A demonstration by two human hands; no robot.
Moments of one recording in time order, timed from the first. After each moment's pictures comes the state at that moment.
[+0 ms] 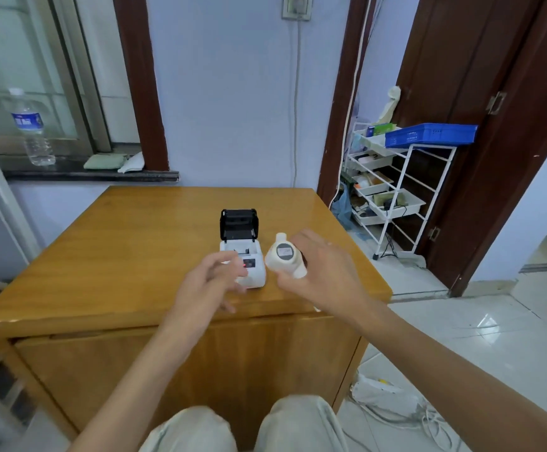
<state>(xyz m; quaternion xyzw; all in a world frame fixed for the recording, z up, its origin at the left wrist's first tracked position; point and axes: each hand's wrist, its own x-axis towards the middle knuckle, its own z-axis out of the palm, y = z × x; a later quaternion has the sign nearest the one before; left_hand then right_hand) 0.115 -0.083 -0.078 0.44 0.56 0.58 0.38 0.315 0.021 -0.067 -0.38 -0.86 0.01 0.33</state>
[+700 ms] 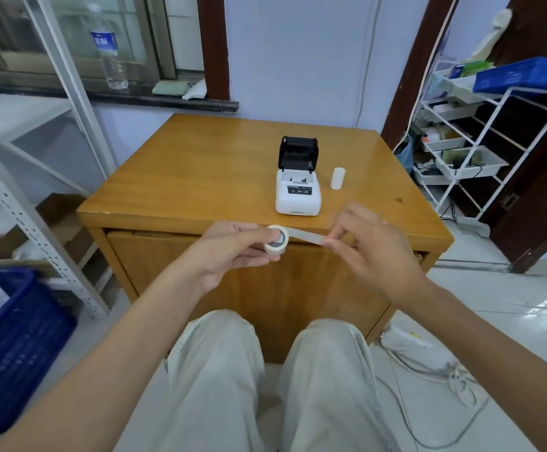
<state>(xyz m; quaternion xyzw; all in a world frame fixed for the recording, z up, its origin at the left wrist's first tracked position) 0.085 -0.140 -0.100 0.37 0.57 0.50 0.53 0.328 -0.044 -0.096 -0.33 -0.91 0.05 0.26</state>
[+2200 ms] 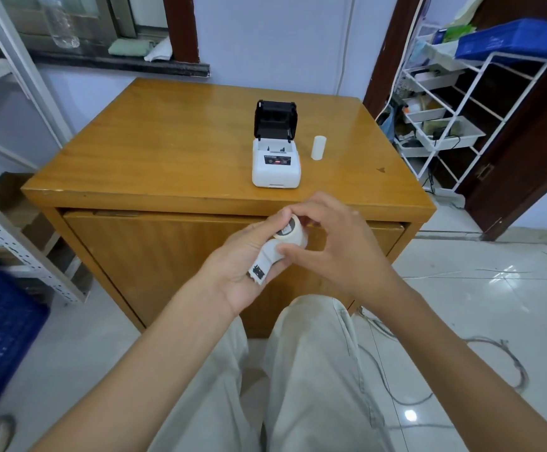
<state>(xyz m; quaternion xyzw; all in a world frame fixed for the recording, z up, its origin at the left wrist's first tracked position) 0.157 -0.142 -0.119 0.12 0.40 0.59 0.69 0.315 -0.077 -0.111 -0.32 -0.88 0.20 0.28</state>
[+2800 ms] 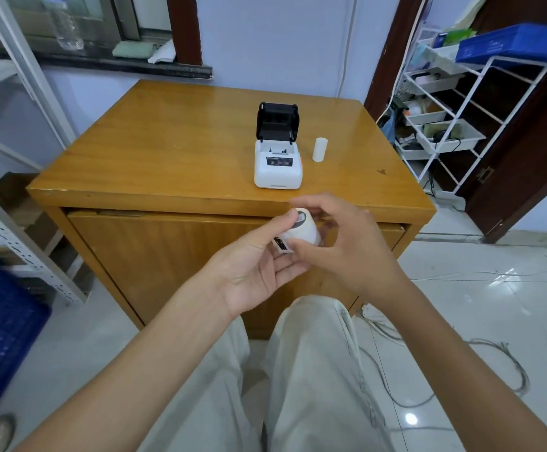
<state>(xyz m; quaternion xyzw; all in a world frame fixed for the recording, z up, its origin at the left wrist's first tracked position) 0.160 -0.151 -0.108 0.15 0.38 0.56 0.72 0.322 -0.080 -0.103 -0.31 -0.85 0.28 0.31</state>
